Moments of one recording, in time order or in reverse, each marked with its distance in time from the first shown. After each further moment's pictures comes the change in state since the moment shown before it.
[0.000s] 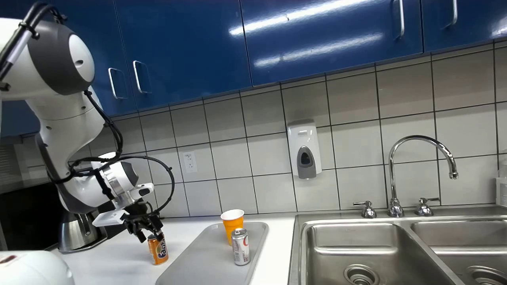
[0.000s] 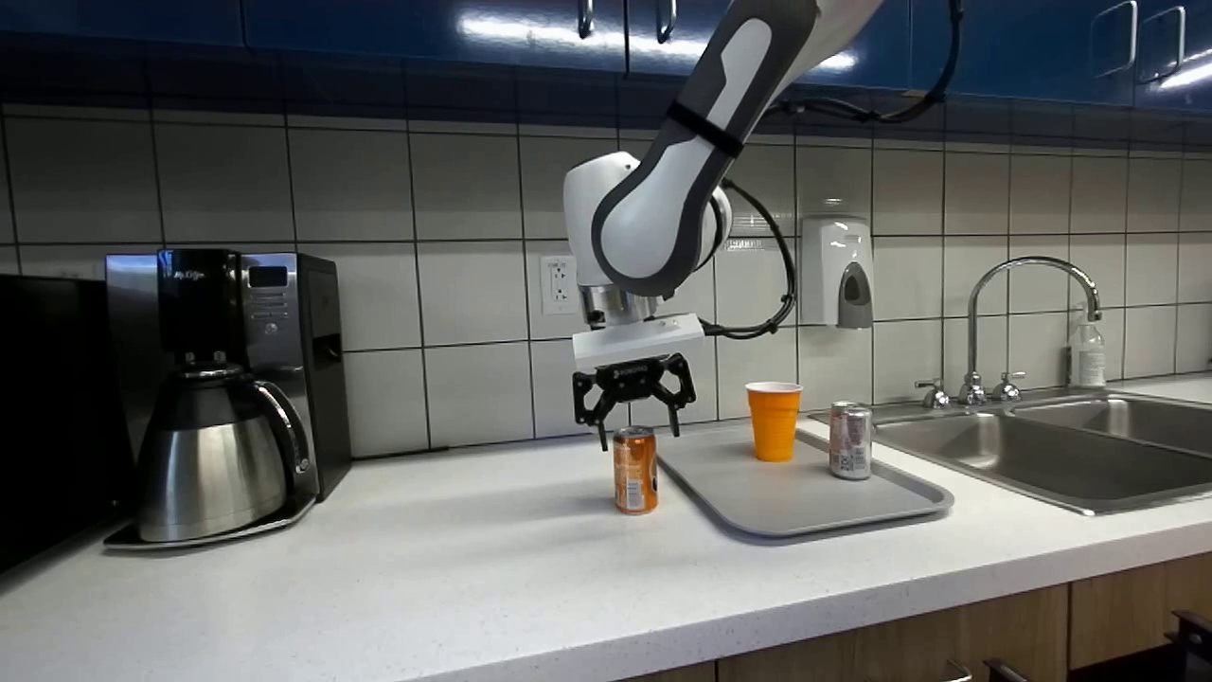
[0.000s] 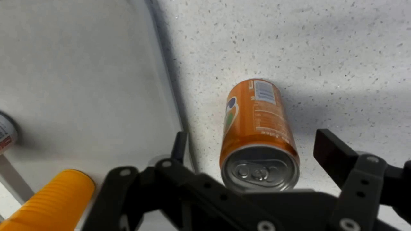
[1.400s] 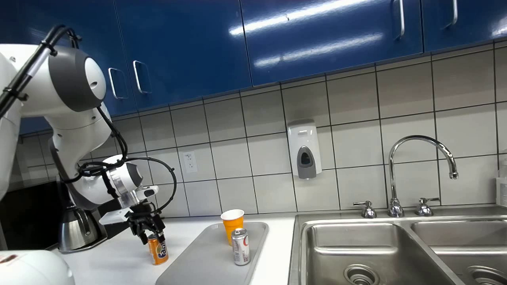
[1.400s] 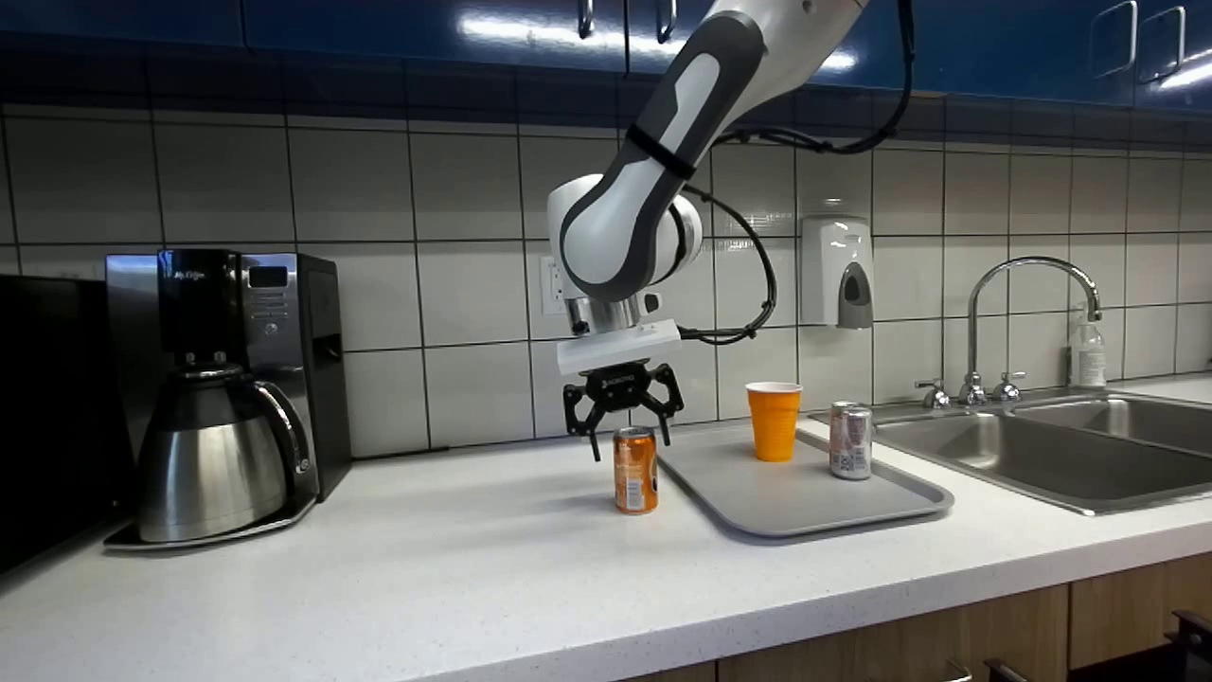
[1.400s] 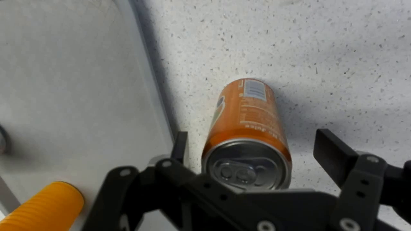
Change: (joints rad) arm 0.007 0.114 -0.004 0.159 0.099 -0.129 -0.070
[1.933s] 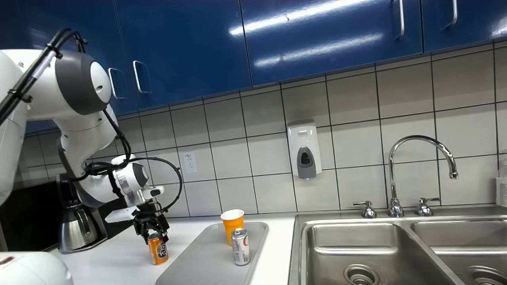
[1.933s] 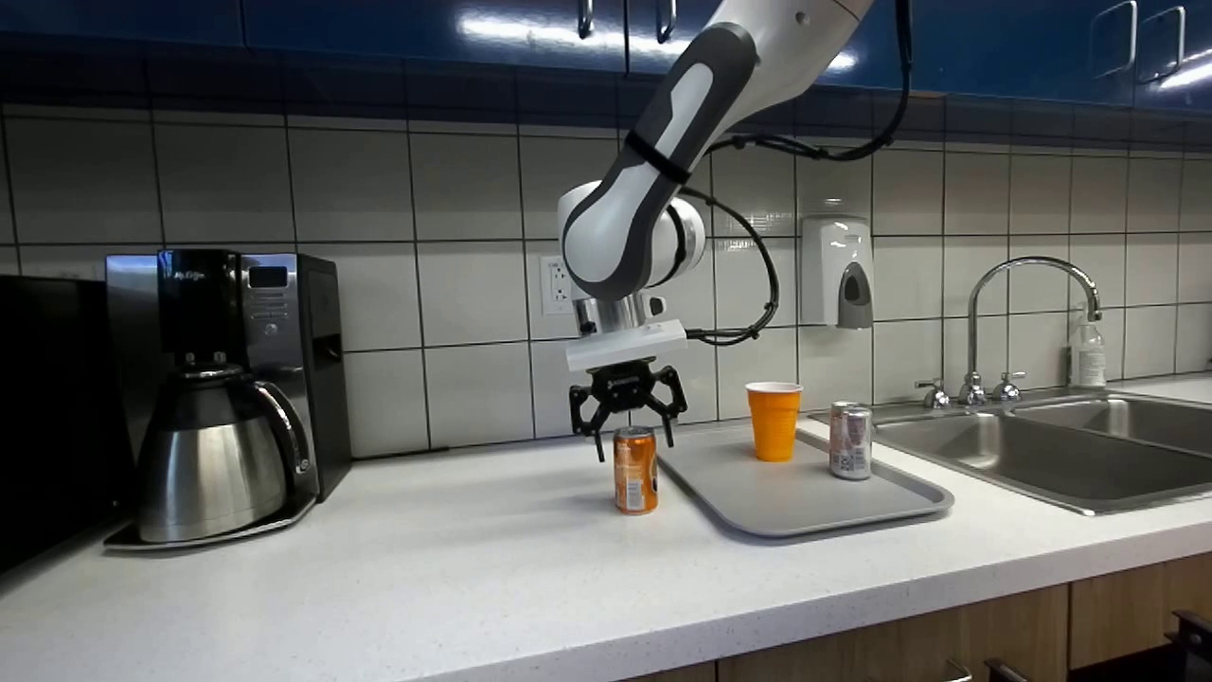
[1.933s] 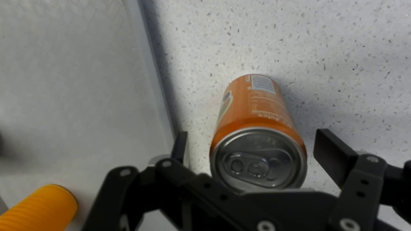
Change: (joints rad) arm -0.025 0.026 0.000 0.035 0.060 -0.017 -0.089
